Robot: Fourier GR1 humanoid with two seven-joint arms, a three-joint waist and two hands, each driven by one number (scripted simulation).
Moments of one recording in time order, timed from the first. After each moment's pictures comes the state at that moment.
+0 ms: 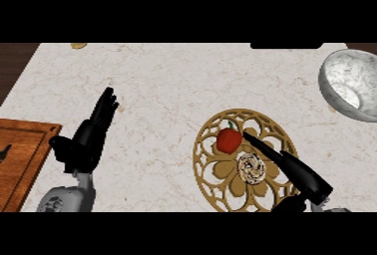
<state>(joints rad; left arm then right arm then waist) -0.12 0.06 -0.04 -1.57 -0.04 0.05 0.09 0.01 -0.25 0.22 -1.64 0.21 0.45 0.01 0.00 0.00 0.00</state>
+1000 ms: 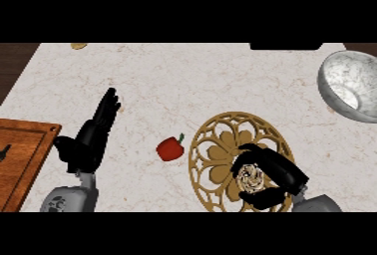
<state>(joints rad) -0.12 0.05 -0.04 -1.56 -0.06 0.04 0.09 -0.09 -0.25 0.31 -1.42 0.56 0.35 -0.26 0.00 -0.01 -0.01</state>
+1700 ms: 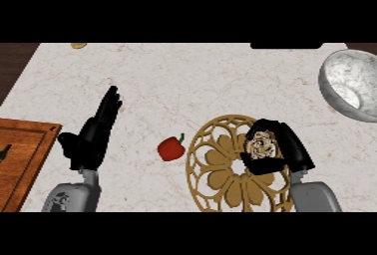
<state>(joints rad) -0.15 0.04 -0.03 -1.54 -0.07 0.06 0.09 -0.16 -0.07 0.04 -1.42 0.50 0.10 -0.02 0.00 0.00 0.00</state>
